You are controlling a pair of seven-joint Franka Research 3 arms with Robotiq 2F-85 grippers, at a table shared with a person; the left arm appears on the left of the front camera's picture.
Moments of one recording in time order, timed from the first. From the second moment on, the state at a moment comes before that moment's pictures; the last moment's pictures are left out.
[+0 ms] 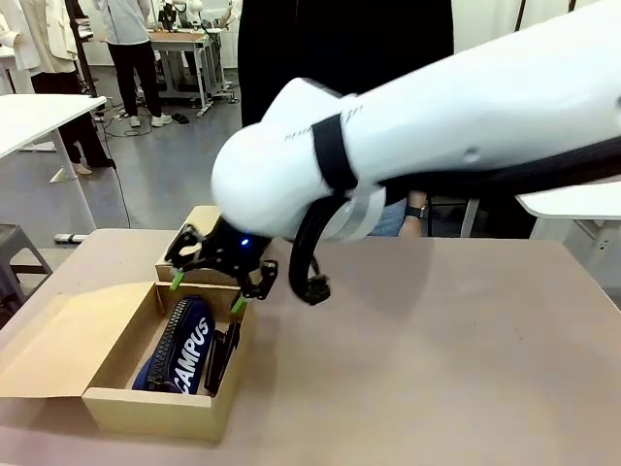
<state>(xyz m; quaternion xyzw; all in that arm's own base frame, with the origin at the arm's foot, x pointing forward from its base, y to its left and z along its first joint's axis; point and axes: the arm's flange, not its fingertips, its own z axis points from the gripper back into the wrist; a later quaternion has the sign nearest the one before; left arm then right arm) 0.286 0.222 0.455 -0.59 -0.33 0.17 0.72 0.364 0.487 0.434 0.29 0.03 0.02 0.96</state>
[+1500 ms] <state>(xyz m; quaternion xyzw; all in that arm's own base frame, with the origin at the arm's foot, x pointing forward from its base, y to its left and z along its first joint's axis) 0.286 0.222 0.455 -0.59 -0.33 0.17 0.72 0.346 -0.017 0.400 0.66 -0.04 -0.04 0.75</state>
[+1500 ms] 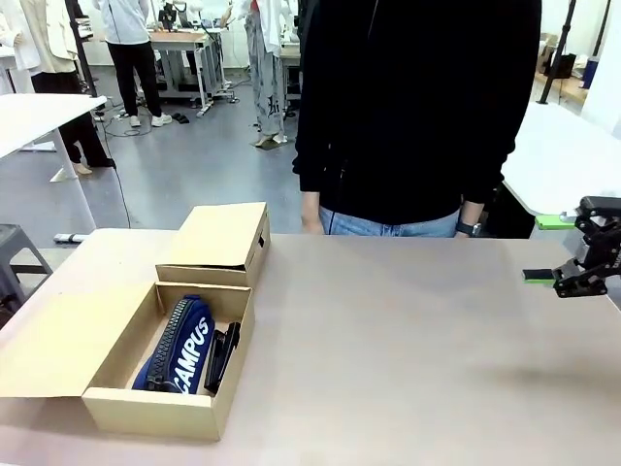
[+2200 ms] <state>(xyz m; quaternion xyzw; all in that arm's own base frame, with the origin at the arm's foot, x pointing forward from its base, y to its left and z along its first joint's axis) 0.286 0.222 0.455 -0.59 -0.33 0.17 0.72 0.343 -0.002 0.417 0.65 -0.02 -0.04 0.76</state>
